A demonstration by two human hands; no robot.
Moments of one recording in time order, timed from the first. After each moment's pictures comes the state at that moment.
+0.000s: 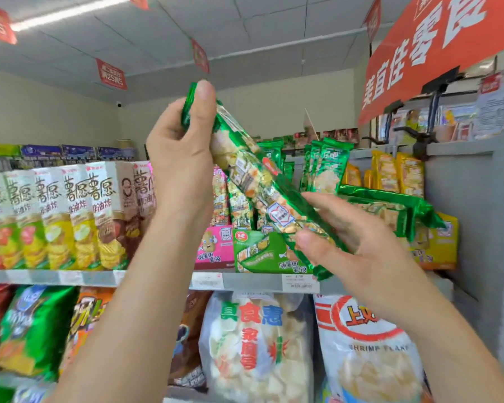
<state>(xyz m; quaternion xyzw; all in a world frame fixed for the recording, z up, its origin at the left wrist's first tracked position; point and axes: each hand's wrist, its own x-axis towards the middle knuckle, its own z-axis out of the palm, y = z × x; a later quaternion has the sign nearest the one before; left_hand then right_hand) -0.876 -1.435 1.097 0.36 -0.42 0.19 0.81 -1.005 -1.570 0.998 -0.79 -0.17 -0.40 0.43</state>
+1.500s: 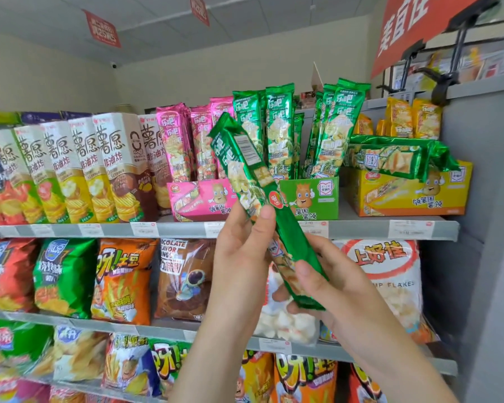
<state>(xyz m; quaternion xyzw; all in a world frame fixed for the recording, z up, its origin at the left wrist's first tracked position) -0.933 -1.416 0.938 0.46 -0.34 -0.07 0.81 -1.015 -1.514 0.901 -0.64 -0.07 -0.27 0.71</state>
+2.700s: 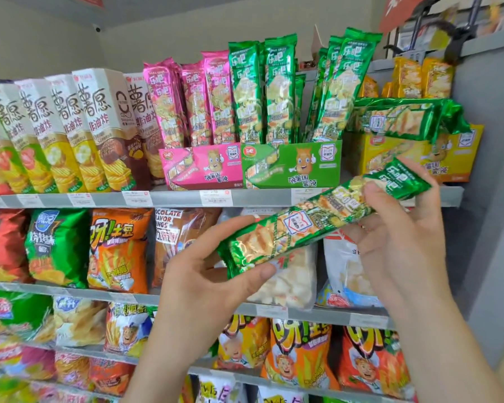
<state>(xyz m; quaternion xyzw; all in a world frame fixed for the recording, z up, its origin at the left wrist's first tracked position) -0.933 -1.350 0.899 0.63 -0.43 0.08 0.65 -1.018 -1.541 0.917 -0.42 -0.03 -0.50 0.76</state>
